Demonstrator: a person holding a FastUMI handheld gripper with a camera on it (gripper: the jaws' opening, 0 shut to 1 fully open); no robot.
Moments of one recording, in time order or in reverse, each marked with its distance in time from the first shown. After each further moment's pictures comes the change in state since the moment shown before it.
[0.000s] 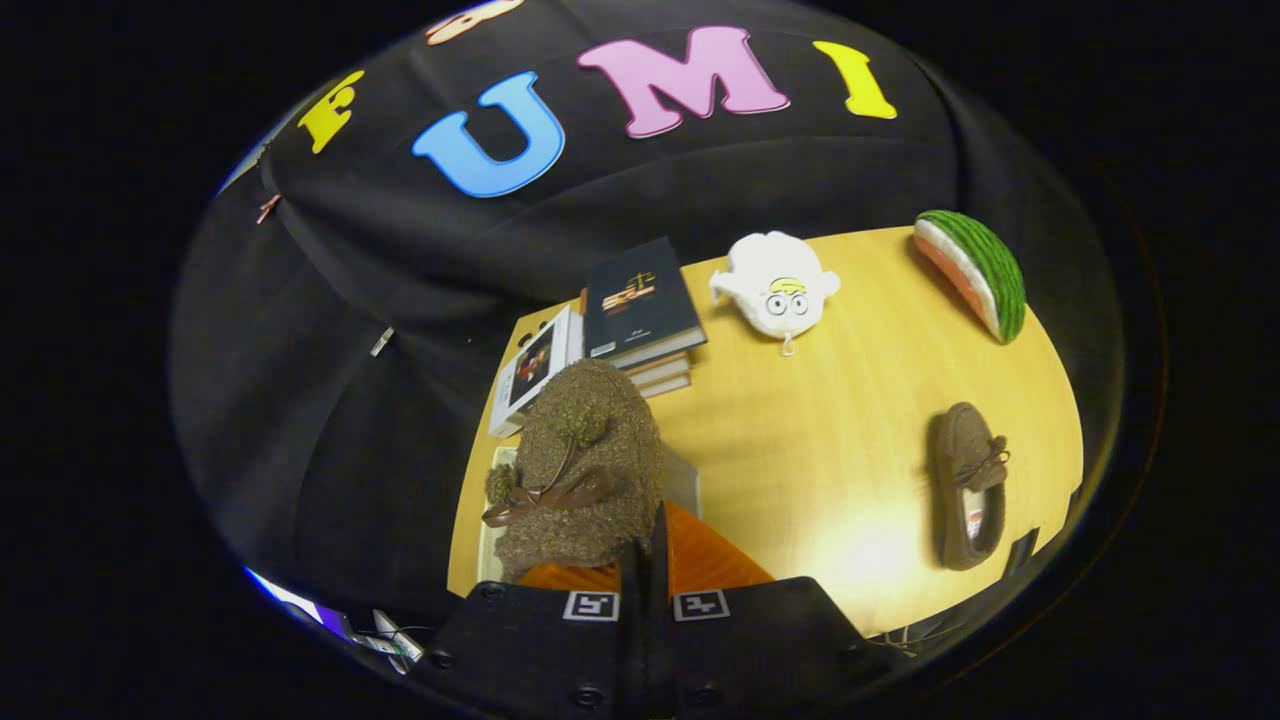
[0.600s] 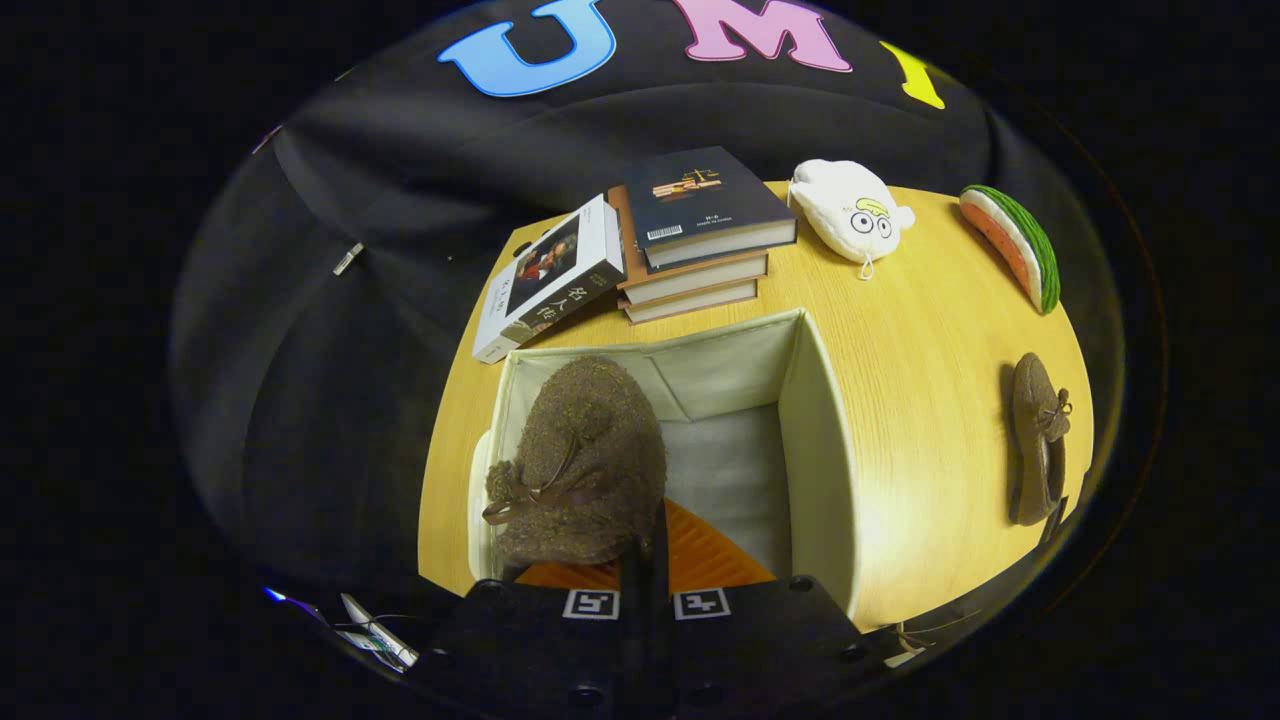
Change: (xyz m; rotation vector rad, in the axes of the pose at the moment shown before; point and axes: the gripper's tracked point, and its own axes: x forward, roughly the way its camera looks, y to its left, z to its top) arm 0.106 0.057 -0.084 -0.042 0.132 -0.123
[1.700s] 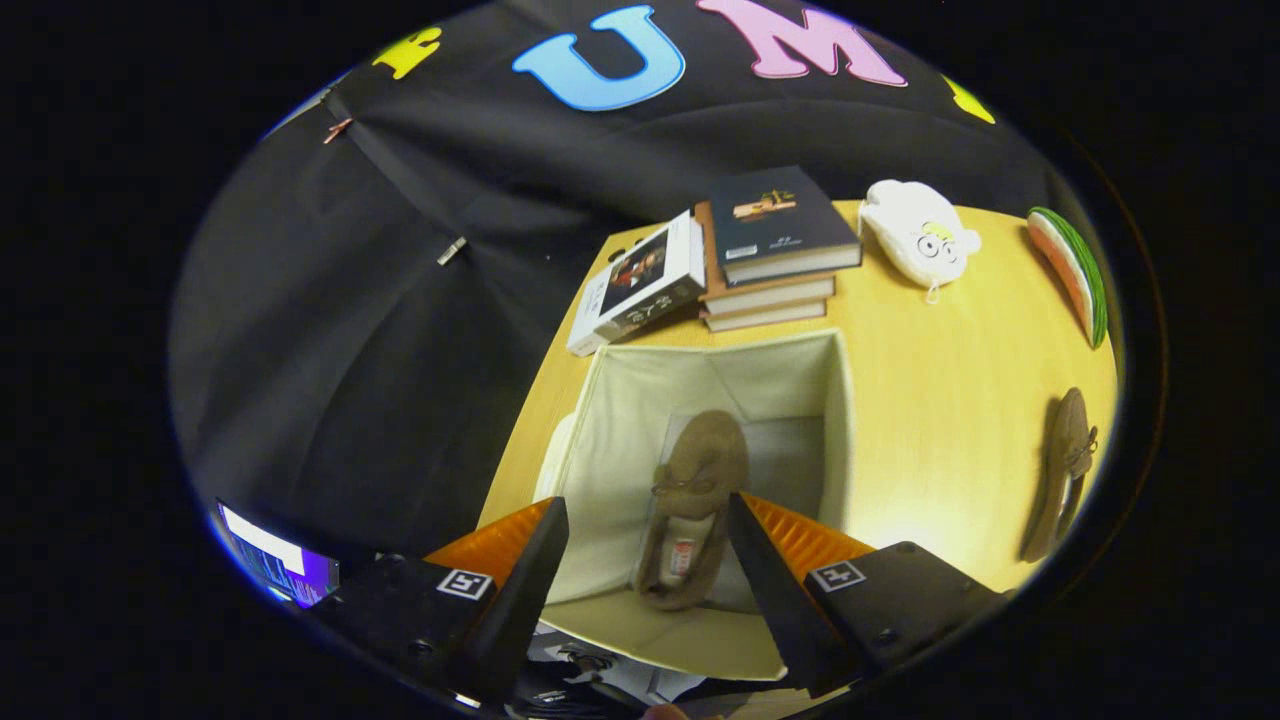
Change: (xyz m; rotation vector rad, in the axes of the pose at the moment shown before) arm -0.089 -0.022 0.026 -0.094 -0.104 0.279
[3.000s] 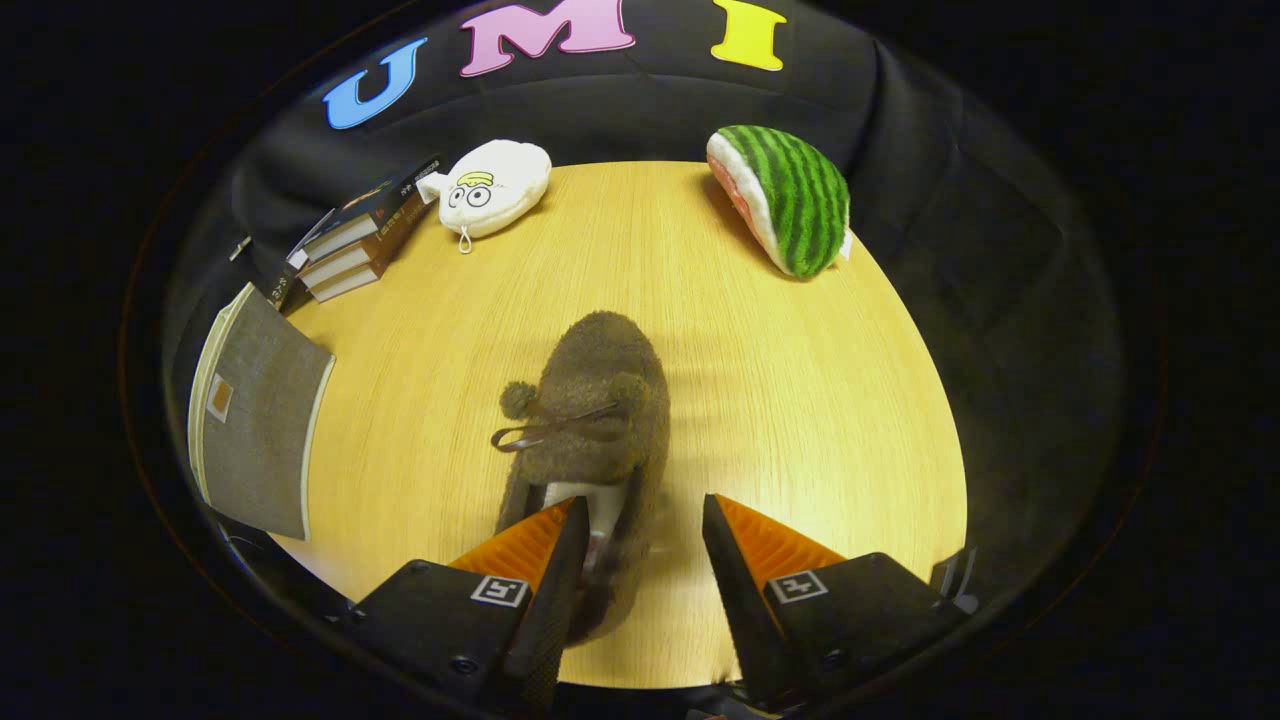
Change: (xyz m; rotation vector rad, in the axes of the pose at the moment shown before) arm -0.089 -0.464 -0.068 -0.038 0.052 -0.520
